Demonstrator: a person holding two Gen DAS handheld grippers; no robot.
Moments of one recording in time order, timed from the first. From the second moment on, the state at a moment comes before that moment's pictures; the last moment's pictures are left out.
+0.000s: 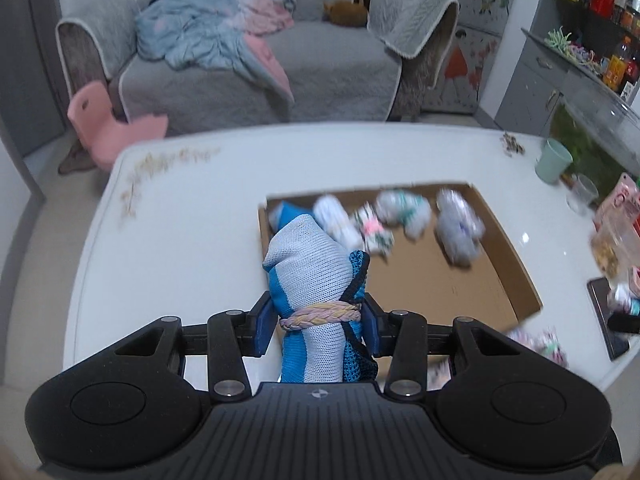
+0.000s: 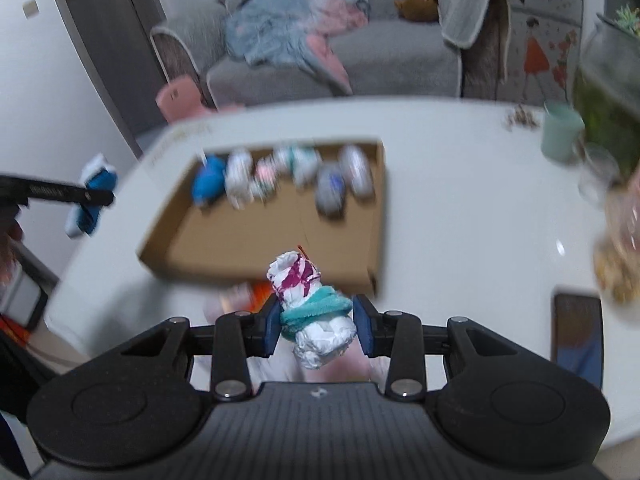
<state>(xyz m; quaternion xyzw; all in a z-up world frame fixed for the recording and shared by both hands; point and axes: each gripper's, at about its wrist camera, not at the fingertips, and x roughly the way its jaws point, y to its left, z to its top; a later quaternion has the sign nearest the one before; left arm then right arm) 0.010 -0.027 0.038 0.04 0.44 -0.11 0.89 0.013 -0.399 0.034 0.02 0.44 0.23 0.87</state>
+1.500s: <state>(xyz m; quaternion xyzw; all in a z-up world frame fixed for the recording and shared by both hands) 0.085 -0.066 -0.105 0.06 0.48 -0.13 0.87 0.168 -0.209 -0.075 0.02 0.56 0.24 0.79</state>
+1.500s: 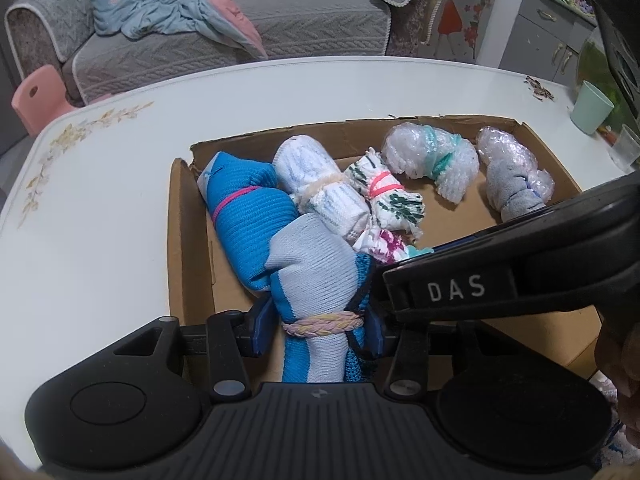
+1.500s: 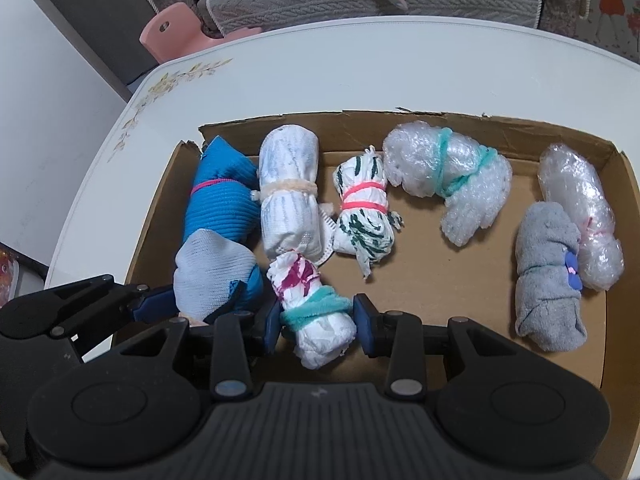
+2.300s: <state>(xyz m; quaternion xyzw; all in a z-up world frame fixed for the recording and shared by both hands) 0.081 -0.060 -0.080 0.06 0.45 -0.12 0.88 0.175 -0.219 -0.063 0.06 0.56 0.22 0.79</state>
